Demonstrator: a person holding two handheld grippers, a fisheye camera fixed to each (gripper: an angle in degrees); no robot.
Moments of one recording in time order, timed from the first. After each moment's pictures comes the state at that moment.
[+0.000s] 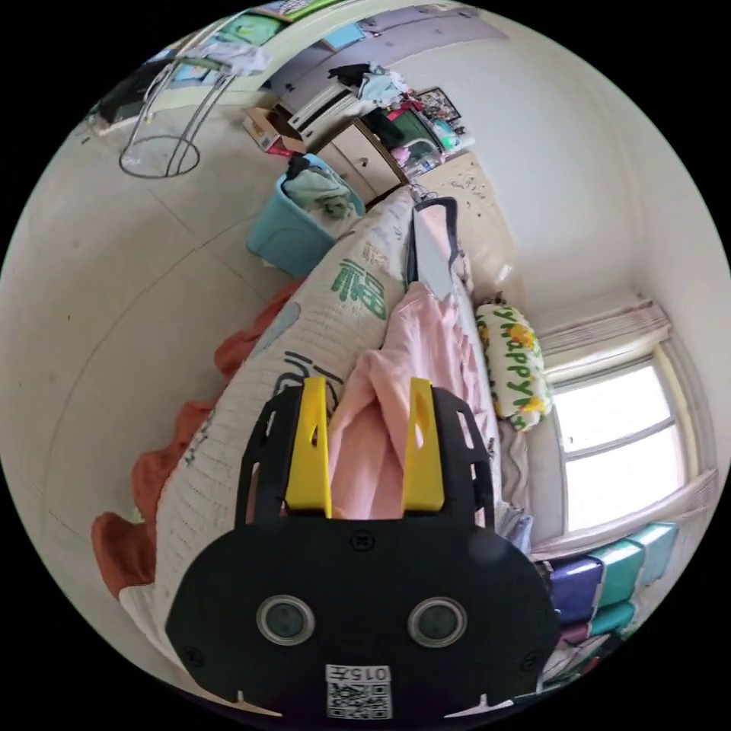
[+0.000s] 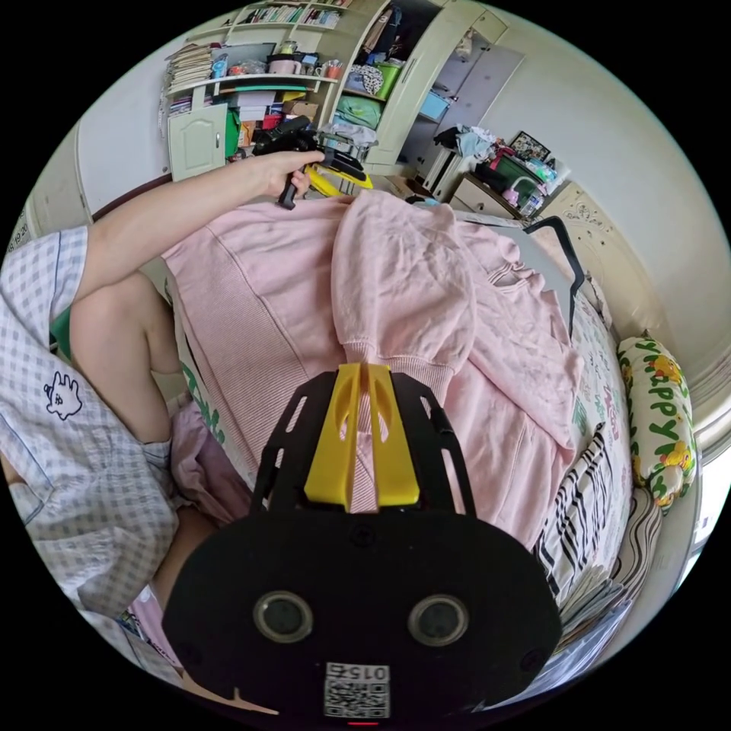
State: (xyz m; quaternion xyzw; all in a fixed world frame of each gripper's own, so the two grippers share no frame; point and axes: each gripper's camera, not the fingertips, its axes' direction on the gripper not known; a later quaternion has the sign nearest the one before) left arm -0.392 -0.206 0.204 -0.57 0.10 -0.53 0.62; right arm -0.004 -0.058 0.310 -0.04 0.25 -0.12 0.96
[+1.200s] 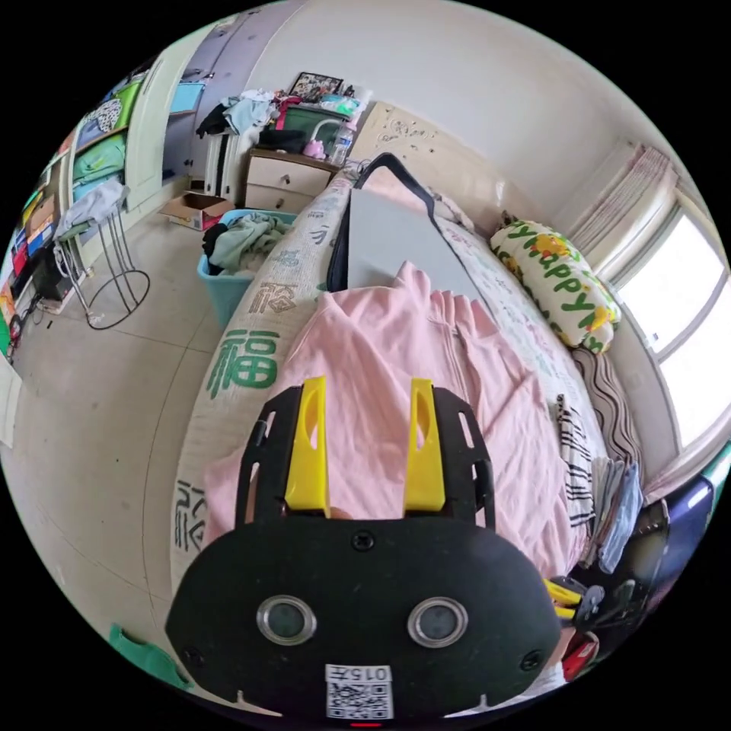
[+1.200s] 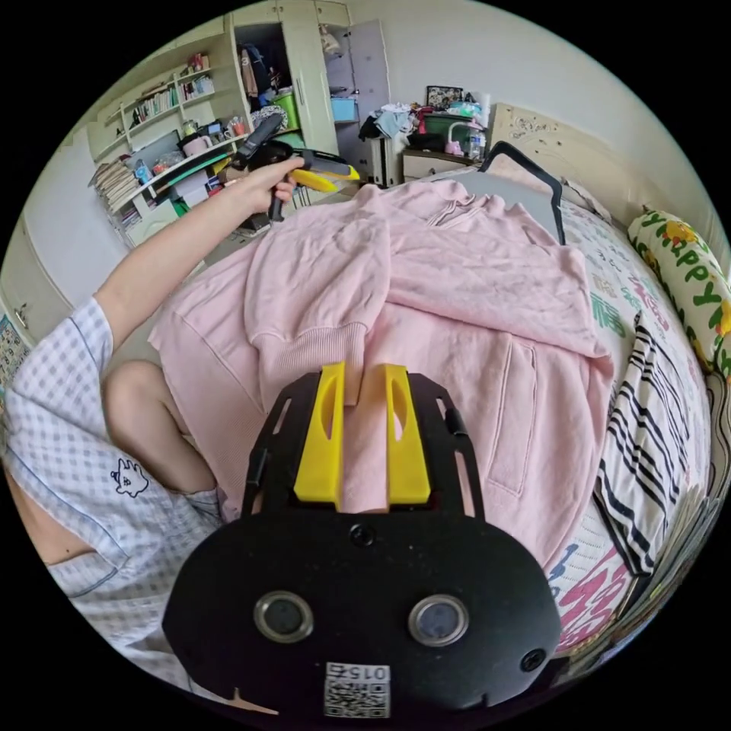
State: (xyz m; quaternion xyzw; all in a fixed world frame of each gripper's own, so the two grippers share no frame) left arm -0.124 -0.243 0.354 -0.66 0.09 -0.24 0.71; right arm 0.151 -0.067 0.223 0.02 0.16 0.05 0.99
